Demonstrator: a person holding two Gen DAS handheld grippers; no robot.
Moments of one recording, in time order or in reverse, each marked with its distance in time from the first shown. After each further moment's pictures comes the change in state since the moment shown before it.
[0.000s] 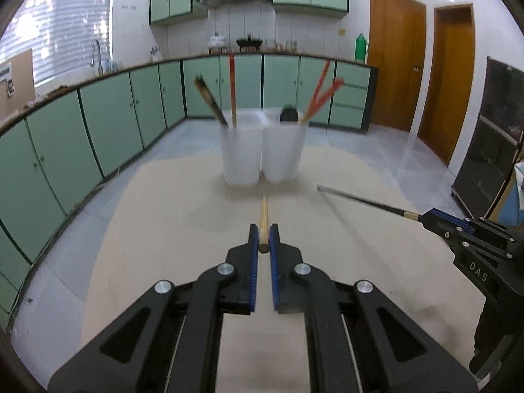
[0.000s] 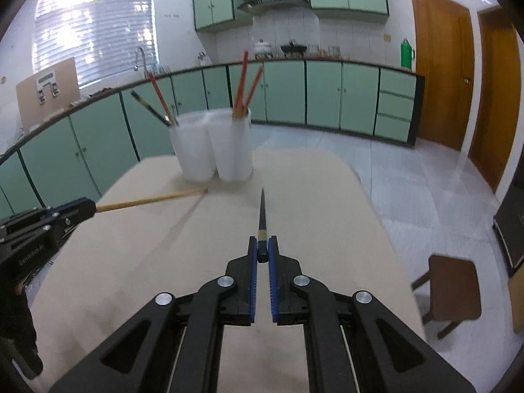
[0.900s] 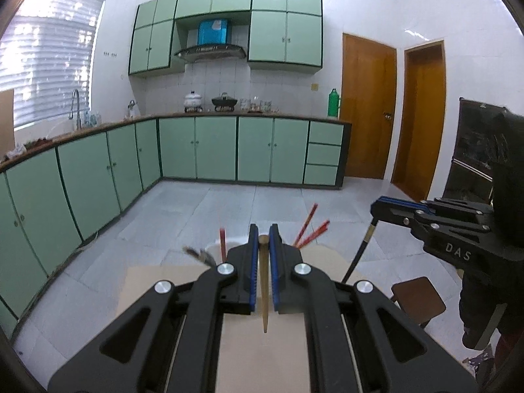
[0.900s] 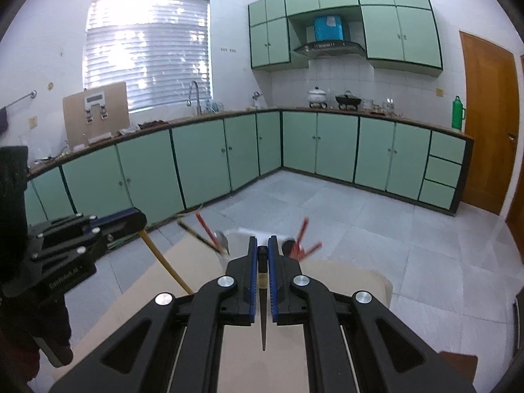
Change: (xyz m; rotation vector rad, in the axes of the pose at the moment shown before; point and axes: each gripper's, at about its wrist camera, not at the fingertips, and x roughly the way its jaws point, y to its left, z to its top) left arm -0.014 0.007 0.145 0.040 -0.239 -0.129; right arm -0.012 0.027 0.177 -0.132 -0.169 0.211
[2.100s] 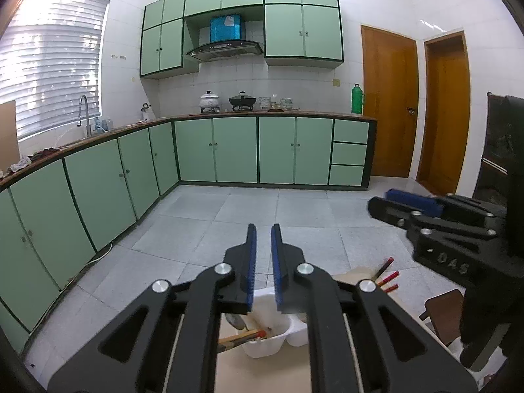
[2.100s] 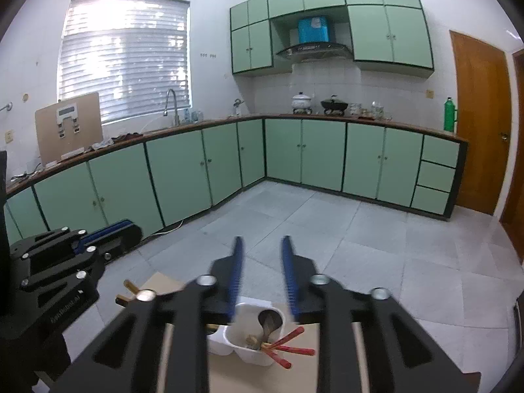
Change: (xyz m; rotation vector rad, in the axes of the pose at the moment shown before) left arm 0.104 0.038 0.042 0.010 0.018 0.097; right arm 0.102 -0.039 0.042 0.038 -0.024 -0.096
